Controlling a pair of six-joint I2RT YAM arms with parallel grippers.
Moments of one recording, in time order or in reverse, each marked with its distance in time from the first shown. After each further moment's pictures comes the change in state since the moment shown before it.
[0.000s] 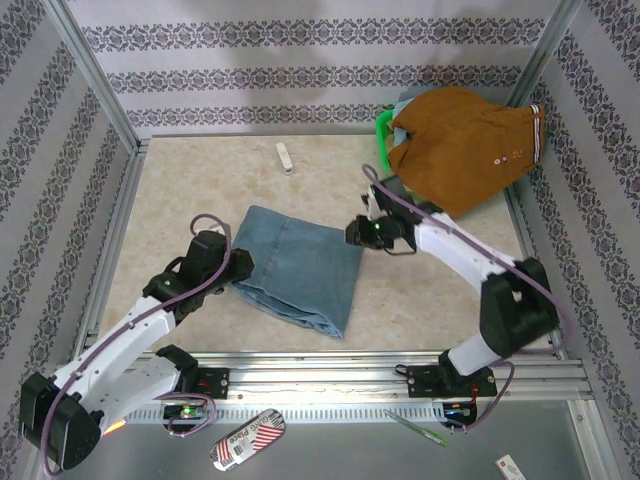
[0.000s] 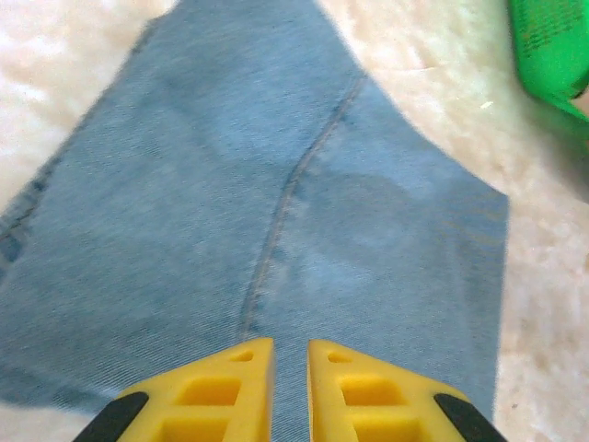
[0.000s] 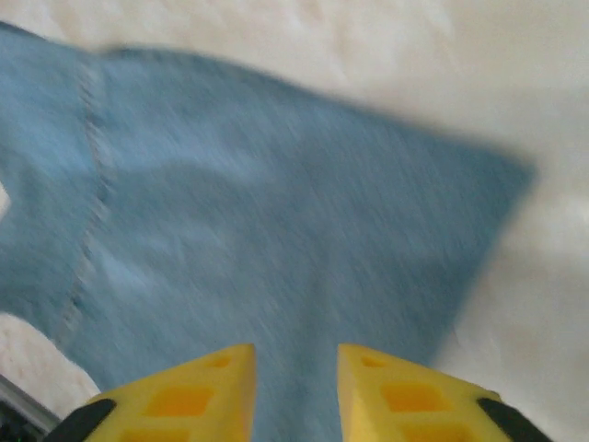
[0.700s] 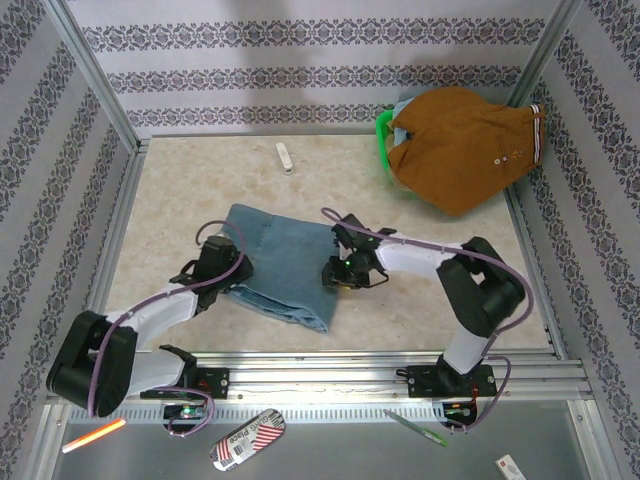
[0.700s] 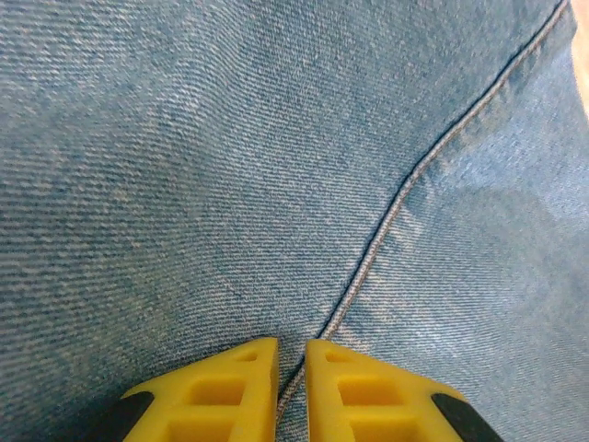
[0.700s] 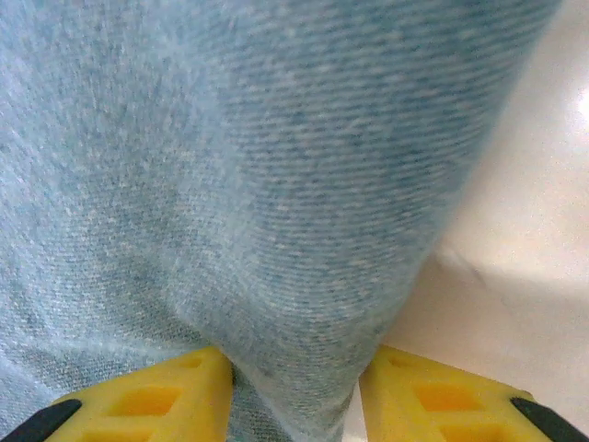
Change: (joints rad) left arm 0.198 0.259 -0.236 0.429 0.019 -0.065; right arm 0.227 0.271 0.011 0.079 0.023 0.116
